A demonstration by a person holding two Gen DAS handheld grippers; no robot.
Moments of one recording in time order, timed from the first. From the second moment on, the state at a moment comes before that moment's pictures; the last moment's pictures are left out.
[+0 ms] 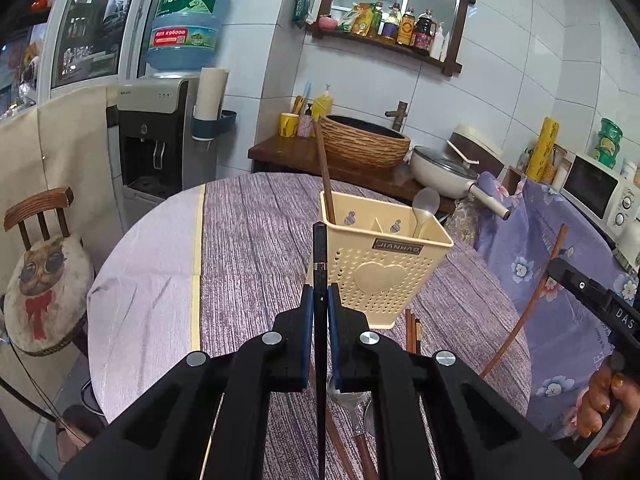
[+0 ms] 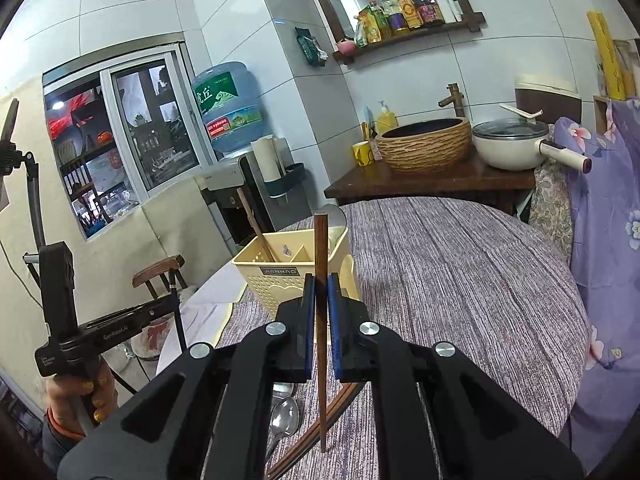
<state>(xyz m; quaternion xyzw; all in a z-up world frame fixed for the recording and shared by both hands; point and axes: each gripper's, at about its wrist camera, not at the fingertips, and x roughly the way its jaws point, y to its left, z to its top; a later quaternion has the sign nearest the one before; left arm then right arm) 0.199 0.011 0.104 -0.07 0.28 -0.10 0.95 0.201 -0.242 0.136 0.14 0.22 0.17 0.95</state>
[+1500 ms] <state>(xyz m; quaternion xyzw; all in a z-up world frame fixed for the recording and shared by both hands) 0.300 -0.030 0.185 -0.07 0.22 -0.09 0.97 0.338 -0.191 0.208 0.10 0.16 0.11 0.98</state>
